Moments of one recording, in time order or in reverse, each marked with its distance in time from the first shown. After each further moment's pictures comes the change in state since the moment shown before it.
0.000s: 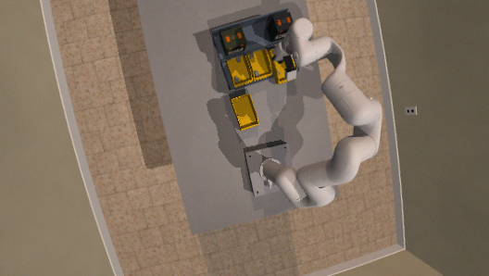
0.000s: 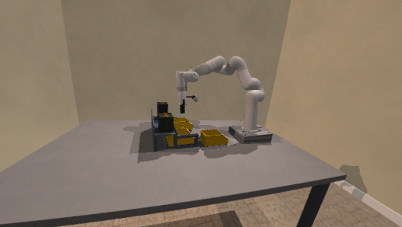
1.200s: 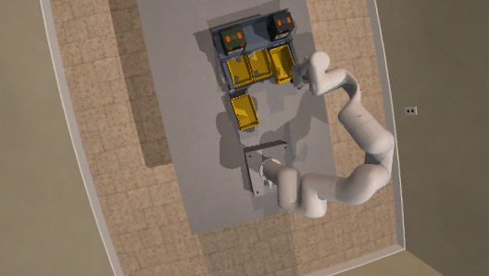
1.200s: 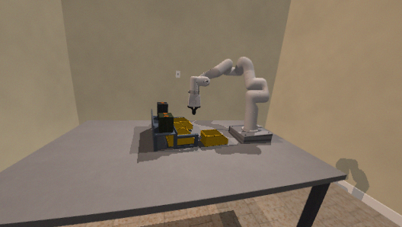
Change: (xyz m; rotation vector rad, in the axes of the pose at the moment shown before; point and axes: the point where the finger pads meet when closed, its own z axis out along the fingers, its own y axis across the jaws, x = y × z) arm 0.107 -0.044 0.034 0.028 -0.005 -1.387
